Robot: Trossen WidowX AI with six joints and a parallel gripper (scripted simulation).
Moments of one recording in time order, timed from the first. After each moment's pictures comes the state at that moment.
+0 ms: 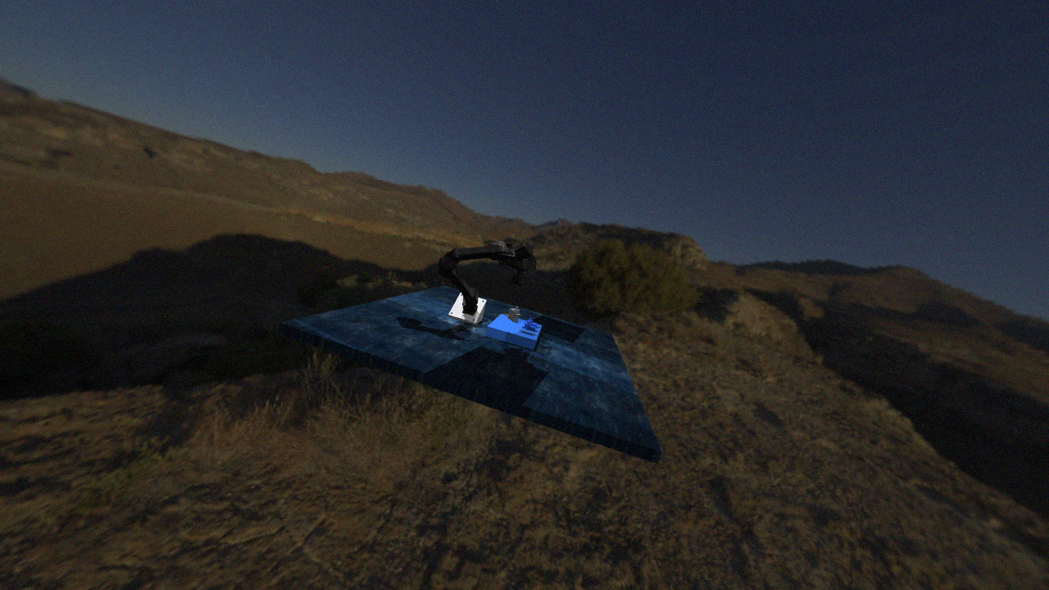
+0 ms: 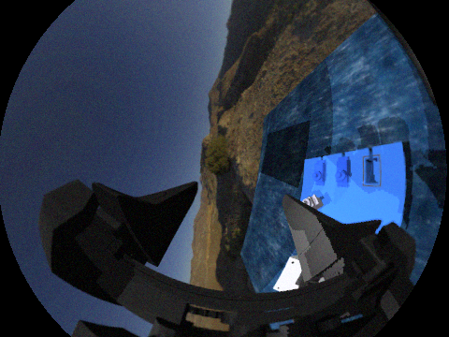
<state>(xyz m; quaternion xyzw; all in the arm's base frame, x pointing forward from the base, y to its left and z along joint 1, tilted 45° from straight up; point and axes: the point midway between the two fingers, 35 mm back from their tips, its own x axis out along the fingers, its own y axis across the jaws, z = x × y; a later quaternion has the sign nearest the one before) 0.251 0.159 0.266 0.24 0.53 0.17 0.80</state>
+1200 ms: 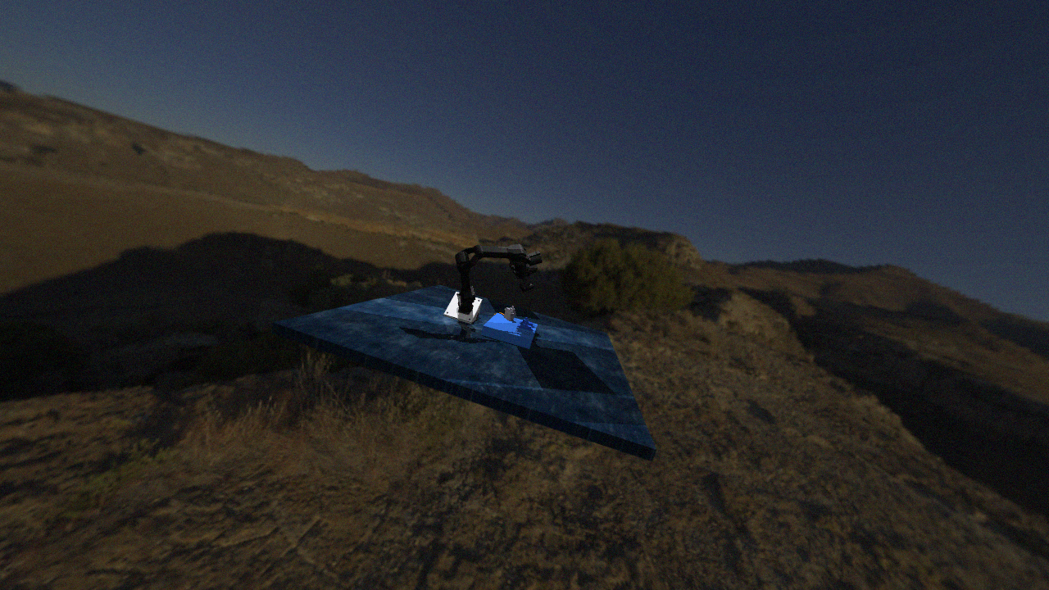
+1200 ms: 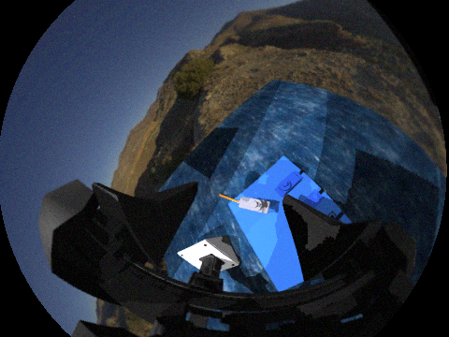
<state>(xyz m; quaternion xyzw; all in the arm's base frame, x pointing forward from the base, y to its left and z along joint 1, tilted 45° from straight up) 0.255 0.172 0.142 -0.22 0.62 0.26 0.71</state>
